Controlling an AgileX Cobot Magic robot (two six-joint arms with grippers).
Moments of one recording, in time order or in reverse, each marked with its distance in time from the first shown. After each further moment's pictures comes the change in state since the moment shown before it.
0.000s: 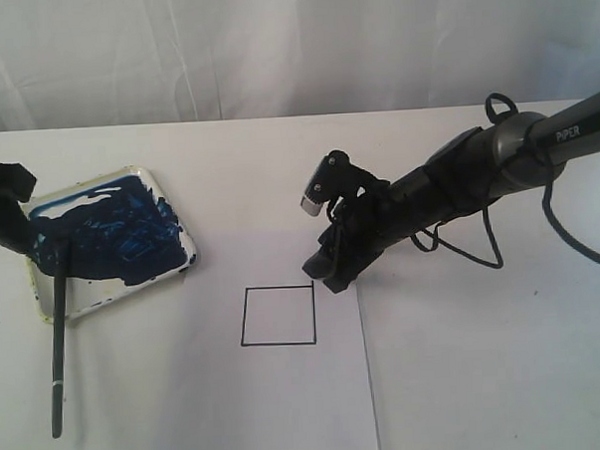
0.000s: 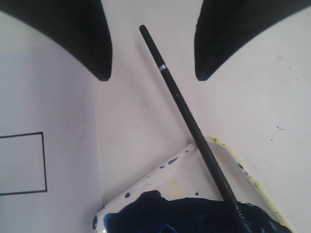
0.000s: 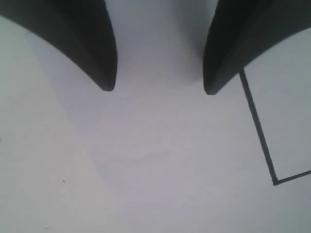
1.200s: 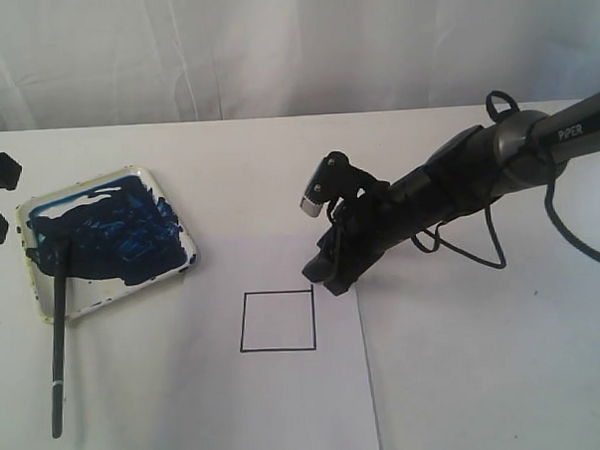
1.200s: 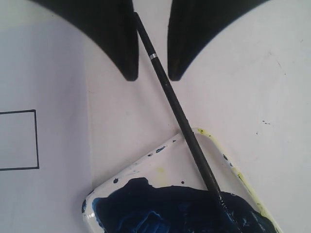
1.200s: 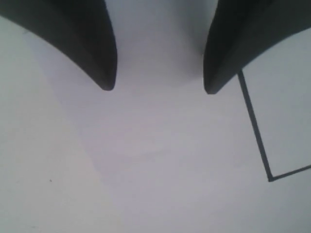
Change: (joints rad) left arm 0.052 0.000 0.000 -0.002 -0.031 -0.006; right arm 0.000 -0.011 0.000 -0.020 0.032 0.025
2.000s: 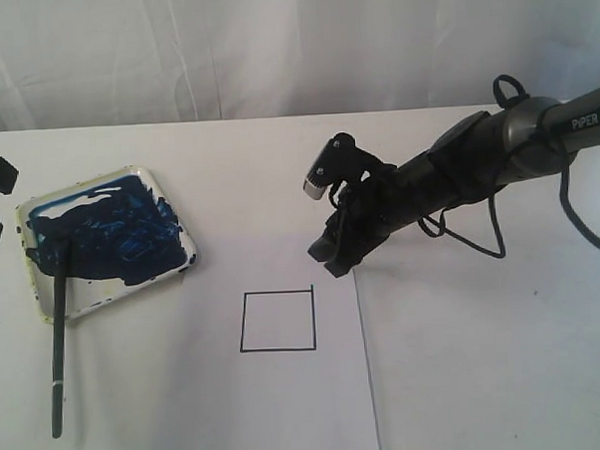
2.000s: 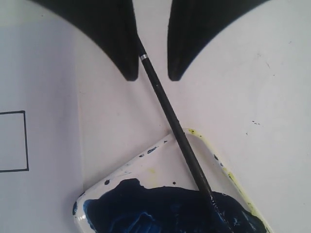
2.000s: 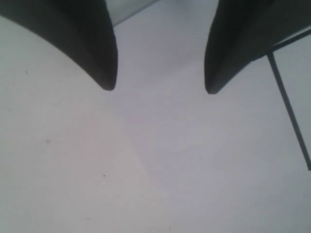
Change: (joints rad) left arm 0.000 0.000 0.000 0.030 0.000 0.000; right arm 0.000 -0.042 0.000 -0.024 -0.084 0.051
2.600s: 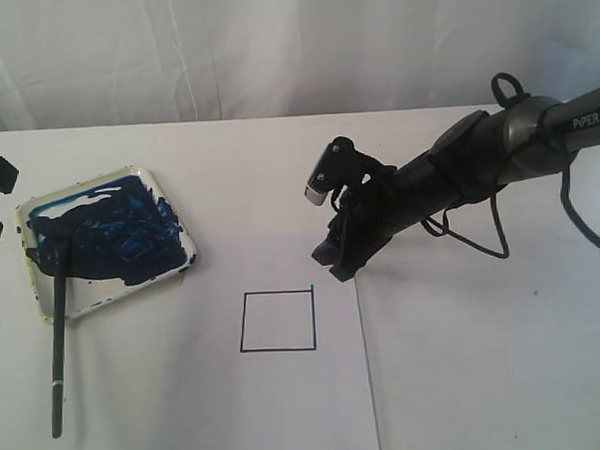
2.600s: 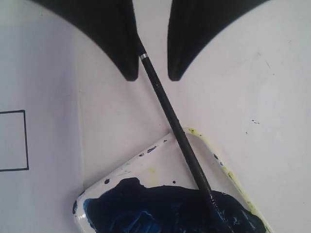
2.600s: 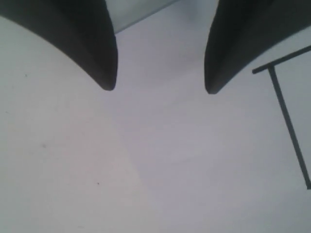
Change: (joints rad) left arm 0.000 0.000 0.000 0.000 -0.002 0.000; right arm 0.000 -0.002 0.000 -0.052 0.002 0.008
